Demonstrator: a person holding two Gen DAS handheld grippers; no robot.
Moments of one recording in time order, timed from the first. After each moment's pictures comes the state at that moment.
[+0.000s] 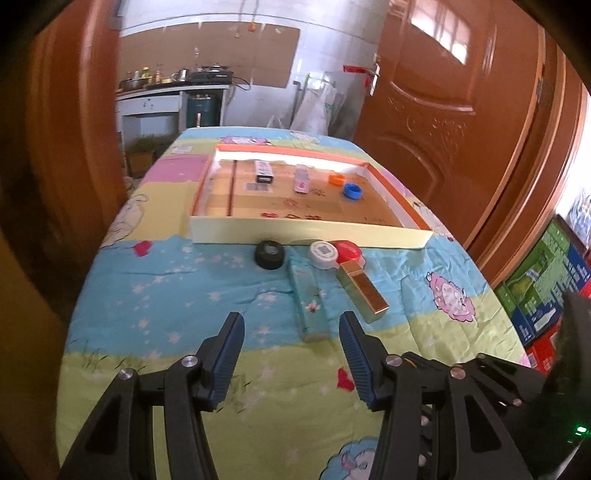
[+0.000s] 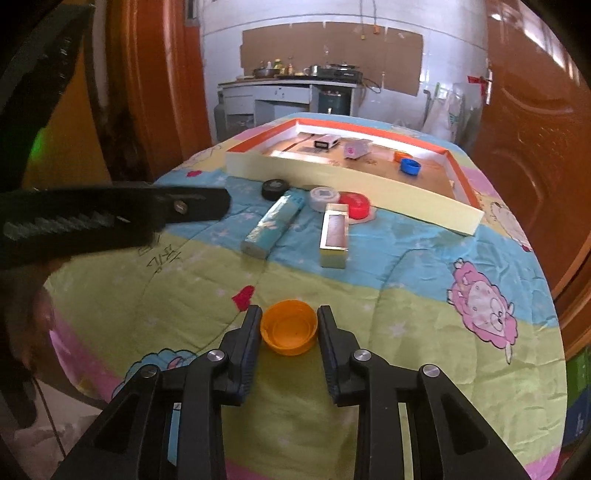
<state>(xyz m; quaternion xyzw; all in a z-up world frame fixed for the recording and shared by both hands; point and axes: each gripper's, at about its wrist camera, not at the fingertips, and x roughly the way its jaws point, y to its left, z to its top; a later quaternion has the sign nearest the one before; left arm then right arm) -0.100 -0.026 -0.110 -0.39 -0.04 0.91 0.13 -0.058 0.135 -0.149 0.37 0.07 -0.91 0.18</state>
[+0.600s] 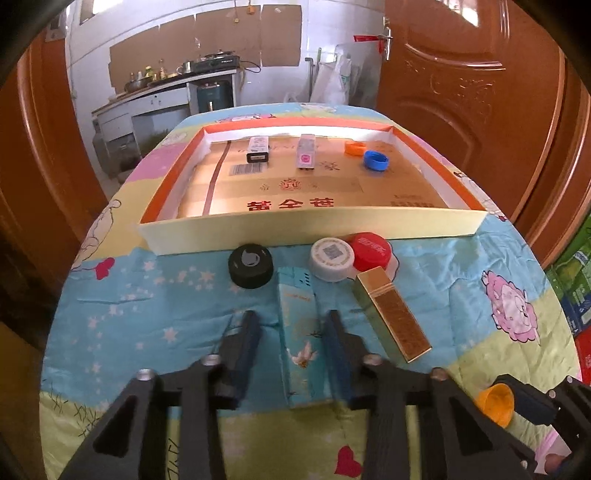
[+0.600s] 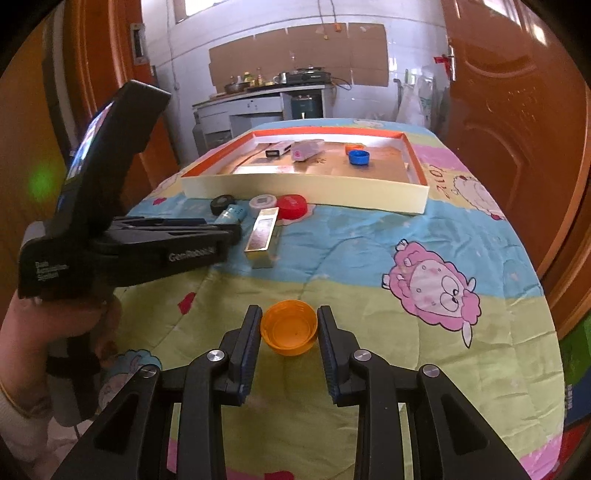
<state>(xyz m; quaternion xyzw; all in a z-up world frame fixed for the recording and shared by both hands) -0.154 0.018 -0.145 -0.43 0.02 0.90 0.06 -0.065 0.192 -0.147 0.37 0.00 -0.92 0.16</state>
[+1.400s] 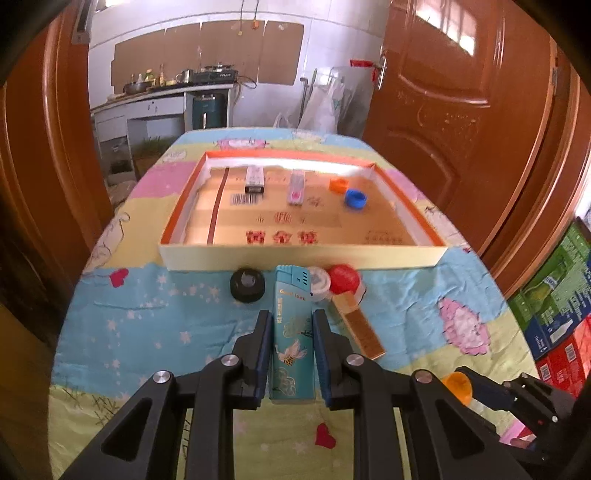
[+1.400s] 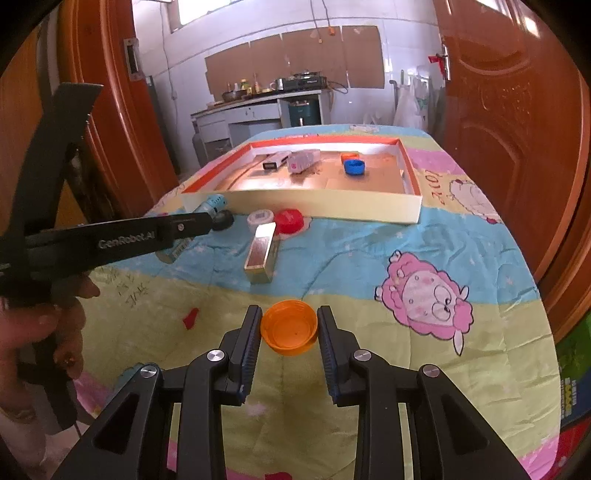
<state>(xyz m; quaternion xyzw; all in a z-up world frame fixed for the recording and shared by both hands) -0.133 0.004 -0.102 -0.39 -0.03 0.91 0.10 -0.065 0.198 -0.133 0.36 -0.01 -0.92 0.16</state>
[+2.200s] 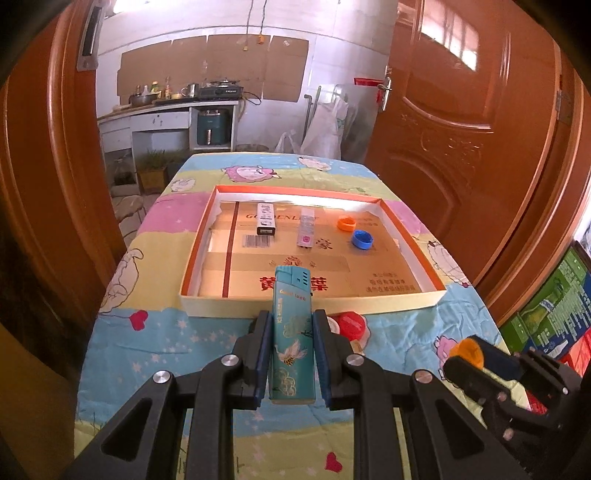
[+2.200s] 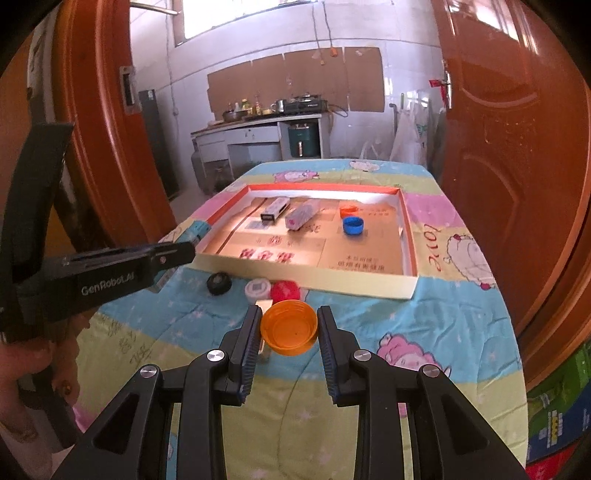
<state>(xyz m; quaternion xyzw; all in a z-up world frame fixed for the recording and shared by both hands) -0.152 -0.012 -0.071 -0.37 -0.04 0.92 0.09 -0.101 0.194 -0.084 0.32 -0.01 -0.93 0.15</state>
